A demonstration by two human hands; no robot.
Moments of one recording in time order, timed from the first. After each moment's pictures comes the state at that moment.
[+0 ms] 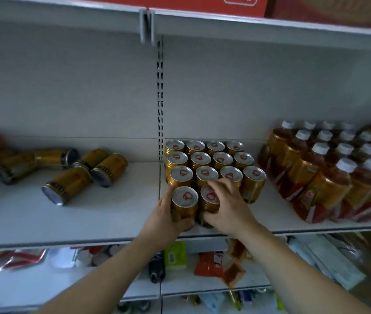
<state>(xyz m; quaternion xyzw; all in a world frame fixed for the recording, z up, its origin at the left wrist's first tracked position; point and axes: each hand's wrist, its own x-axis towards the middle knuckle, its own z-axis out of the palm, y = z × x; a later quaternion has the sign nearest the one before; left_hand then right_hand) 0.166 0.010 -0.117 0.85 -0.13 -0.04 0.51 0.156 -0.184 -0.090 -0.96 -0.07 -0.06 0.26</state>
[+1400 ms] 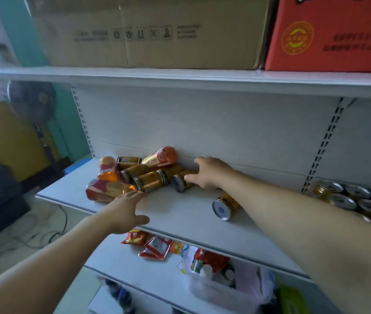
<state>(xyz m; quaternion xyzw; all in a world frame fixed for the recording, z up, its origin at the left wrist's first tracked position) 0.127 0.467 -0.031 0.99 0.08 -0.05 0.13 0.251 0.245 0.033 -0.97 -0.23 0.04 0.10</state>
